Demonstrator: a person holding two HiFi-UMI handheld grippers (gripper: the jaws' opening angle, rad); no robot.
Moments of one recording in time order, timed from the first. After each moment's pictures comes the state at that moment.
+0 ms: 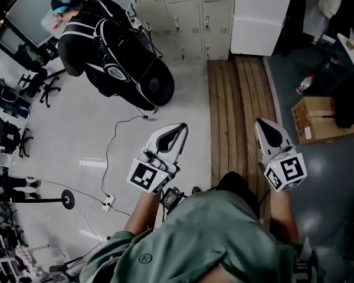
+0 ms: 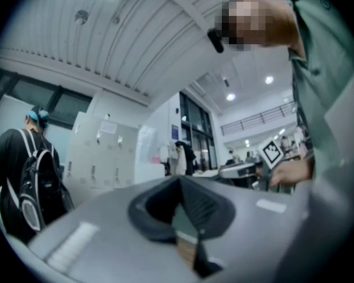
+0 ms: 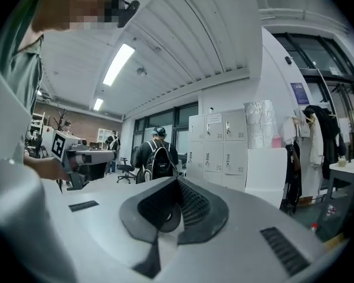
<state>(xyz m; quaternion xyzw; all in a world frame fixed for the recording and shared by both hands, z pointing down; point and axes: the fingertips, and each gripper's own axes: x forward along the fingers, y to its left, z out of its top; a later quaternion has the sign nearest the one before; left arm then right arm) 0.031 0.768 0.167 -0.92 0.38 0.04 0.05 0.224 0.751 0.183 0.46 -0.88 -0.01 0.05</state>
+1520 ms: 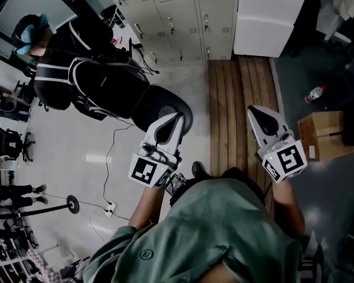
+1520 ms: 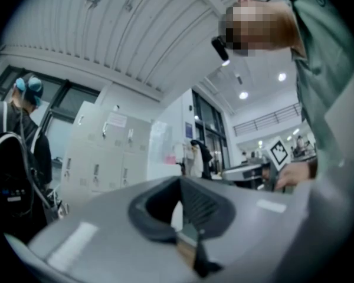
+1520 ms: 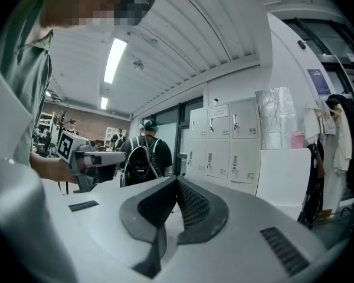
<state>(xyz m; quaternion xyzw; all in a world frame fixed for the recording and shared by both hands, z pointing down) 0.075 0.514 0.168 -0.90 0.42 0.06 0.04 0.241 0.499 0.177 0.41 -0.91 -0.03 0.06</state>
